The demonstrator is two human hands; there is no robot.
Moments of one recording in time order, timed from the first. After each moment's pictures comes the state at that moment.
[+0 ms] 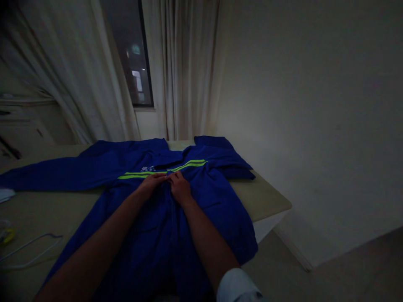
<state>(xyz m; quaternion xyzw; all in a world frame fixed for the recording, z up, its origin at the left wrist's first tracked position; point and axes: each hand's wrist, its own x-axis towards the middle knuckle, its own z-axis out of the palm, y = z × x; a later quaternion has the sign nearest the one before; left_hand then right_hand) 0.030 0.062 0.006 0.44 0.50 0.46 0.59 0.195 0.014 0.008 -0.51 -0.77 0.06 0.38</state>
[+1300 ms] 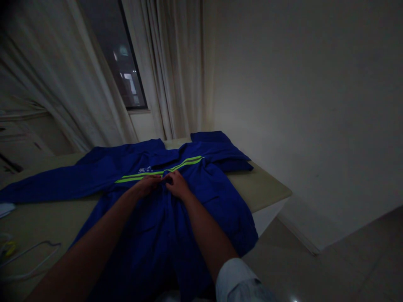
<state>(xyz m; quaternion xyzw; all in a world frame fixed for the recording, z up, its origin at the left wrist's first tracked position) 0.019 0.078 0.004 0.44 0.53 0.38 0.62 0.199 0.037 -0.008 -0.47 -0.74 0.24 0.42</state>
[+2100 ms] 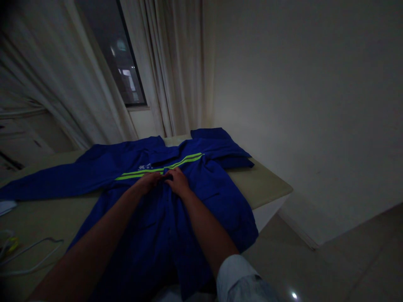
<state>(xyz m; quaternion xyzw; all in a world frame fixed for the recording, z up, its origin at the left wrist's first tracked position) 0.026 0.072 0.010 0.46 0.57 0.39 0.55 0.196 0.037 -0.008 -0.51 -0.72 0.22 0.41</state>
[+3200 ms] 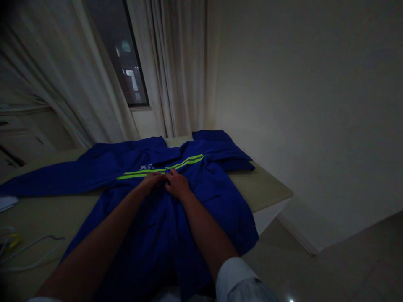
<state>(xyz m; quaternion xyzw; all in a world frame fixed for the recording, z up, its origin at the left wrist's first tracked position) 0.034 0.069 0.007 0.48 0.59 0.39 0.52 0.193 0.015 0.011 -0.53 -0.81 0.06 0.25</state>
